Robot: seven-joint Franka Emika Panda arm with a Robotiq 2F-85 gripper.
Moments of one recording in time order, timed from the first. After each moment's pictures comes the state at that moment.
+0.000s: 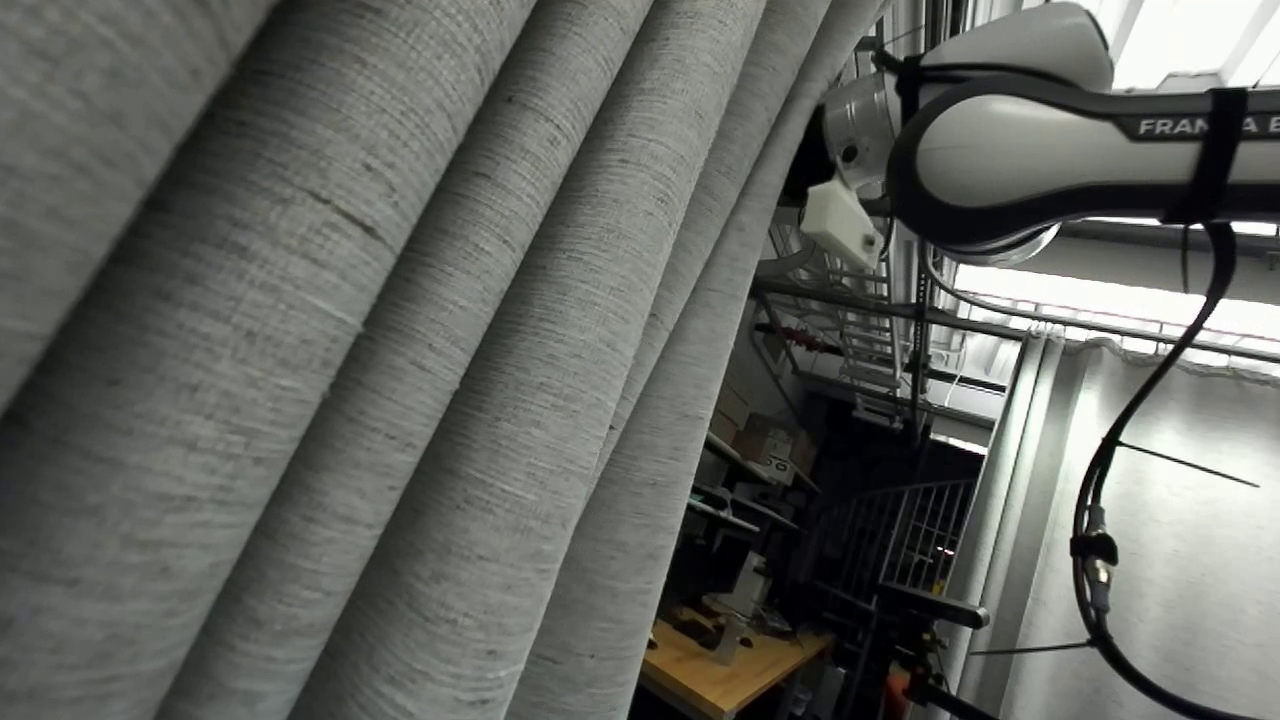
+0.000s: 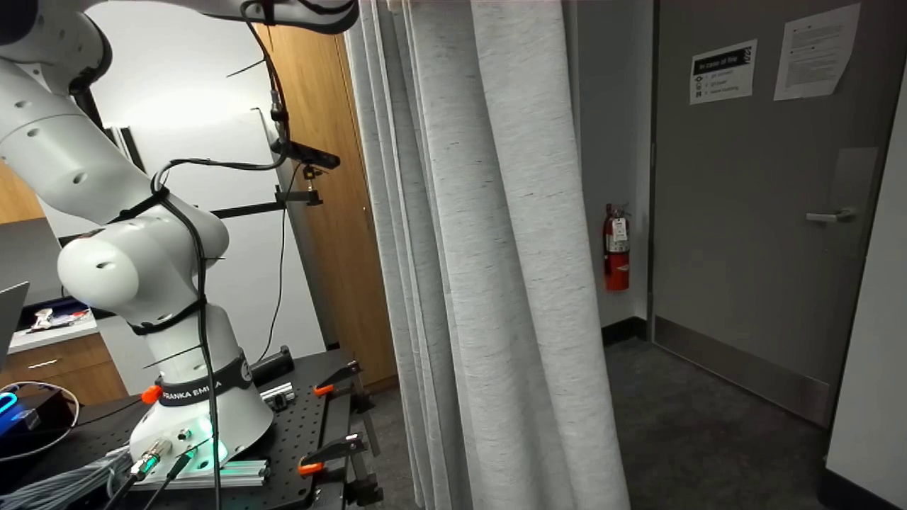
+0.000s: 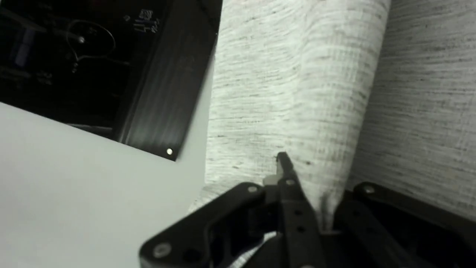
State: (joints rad) arm -0.17 -0.47 0.26 -2.06 -0.30 2.83 0.11
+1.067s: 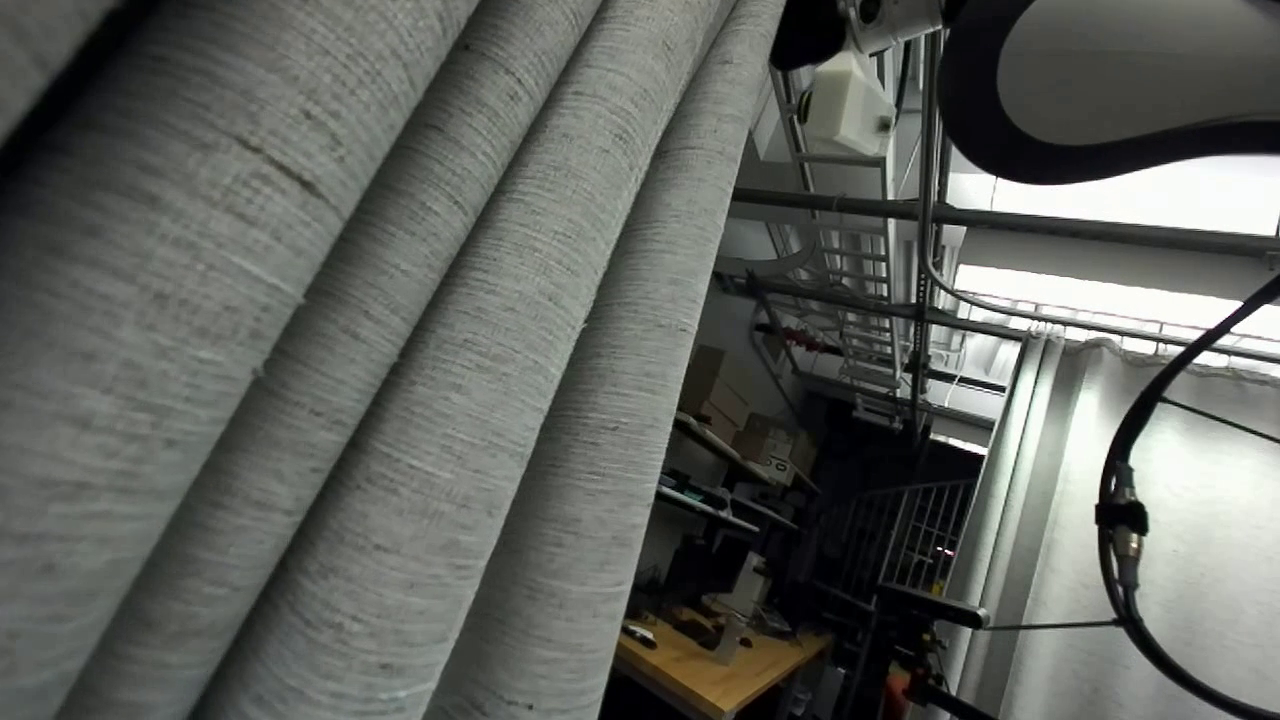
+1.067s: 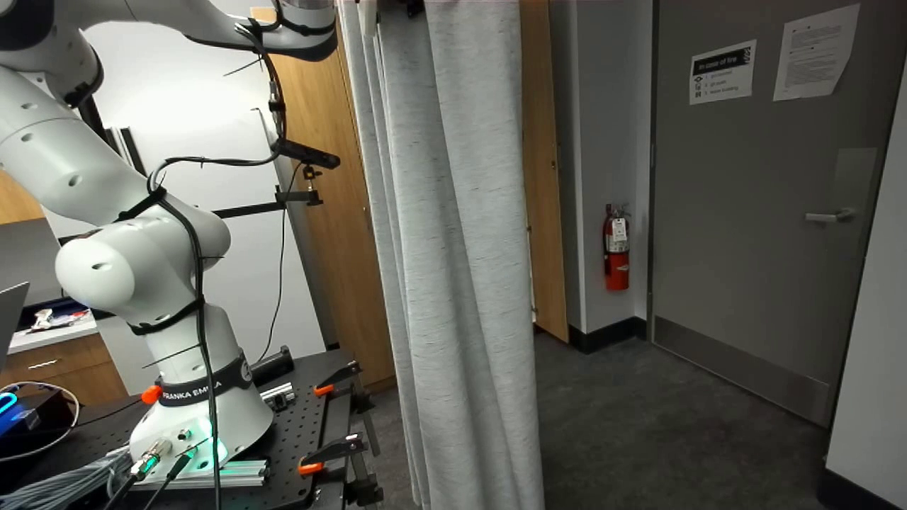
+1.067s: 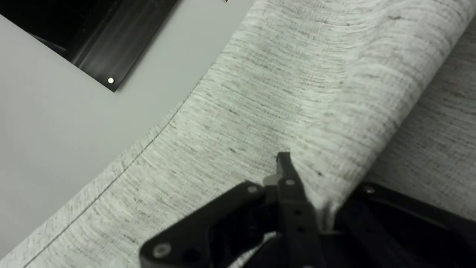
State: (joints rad) arm -0.21 -0.53 0.51 -2.03 -0.52 2.79 0.15
